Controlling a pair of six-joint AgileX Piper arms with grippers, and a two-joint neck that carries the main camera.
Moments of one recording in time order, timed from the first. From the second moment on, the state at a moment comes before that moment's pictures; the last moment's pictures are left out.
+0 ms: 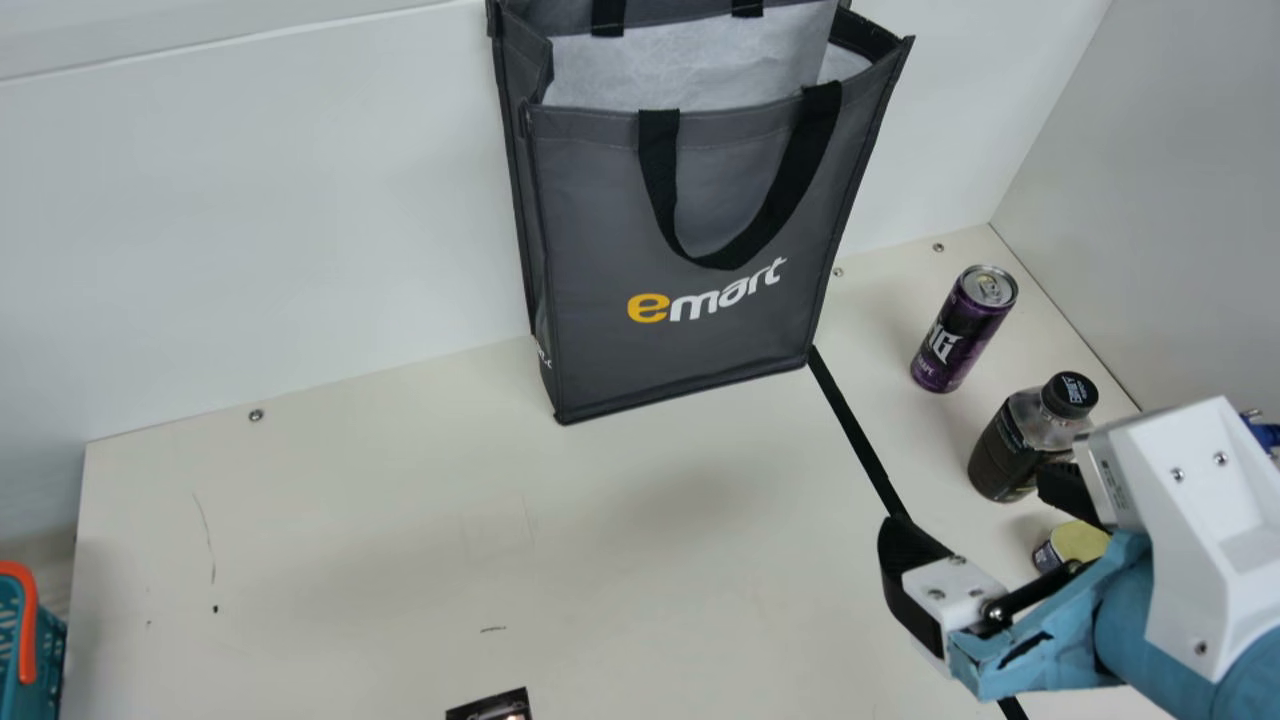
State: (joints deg) left arm -1.7 43.3 -69.0 -1.5 69.5 0.0; right arm 0.6 42.6 -69.8 -0.8 69.4 0.0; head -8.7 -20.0
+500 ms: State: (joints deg) left arm -1.7 43.3 -69.0 -1.5 69.5 0.0; right arm 0.8 46.5 -72.9 -2.0 68.1 -0.6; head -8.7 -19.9
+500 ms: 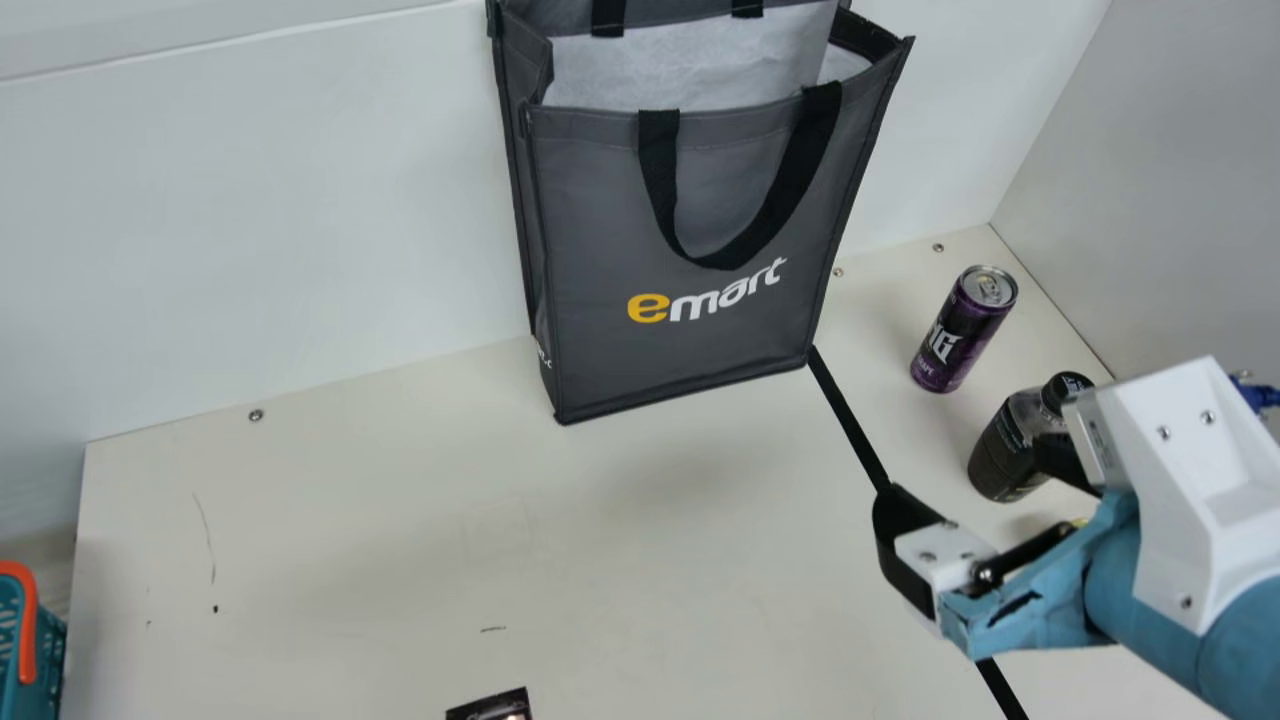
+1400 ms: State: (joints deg) left arm -1.7 43.3 -69.0 -1.5 69.5 0.0; right arm 3.3 64.9 -94.8 -6.6 69.6 -8.9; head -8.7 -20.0
